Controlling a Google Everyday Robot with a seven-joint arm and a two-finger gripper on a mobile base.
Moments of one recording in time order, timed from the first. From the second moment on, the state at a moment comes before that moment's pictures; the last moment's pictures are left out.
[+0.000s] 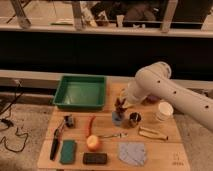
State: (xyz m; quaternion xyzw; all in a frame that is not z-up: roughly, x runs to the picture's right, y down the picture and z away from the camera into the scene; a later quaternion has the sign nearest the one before) arm 0.098 0.062 0.705 -0.19 -0.18 -0.13 0.96
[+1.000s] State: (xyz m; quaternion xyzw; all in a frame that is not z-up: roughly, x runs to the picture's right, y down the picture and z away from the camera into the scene) arm 0.075 0.084 0.725 -0.23 -0.19 -0.18 0.94
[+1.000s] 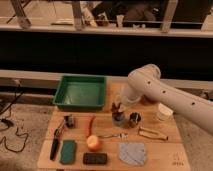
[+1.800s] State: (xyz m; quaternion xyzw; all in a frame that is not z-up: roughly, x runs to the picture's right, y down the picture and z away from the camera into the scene) arm 0.070 0.094 0.737 -0.25 -0.18 -0.21 0.93
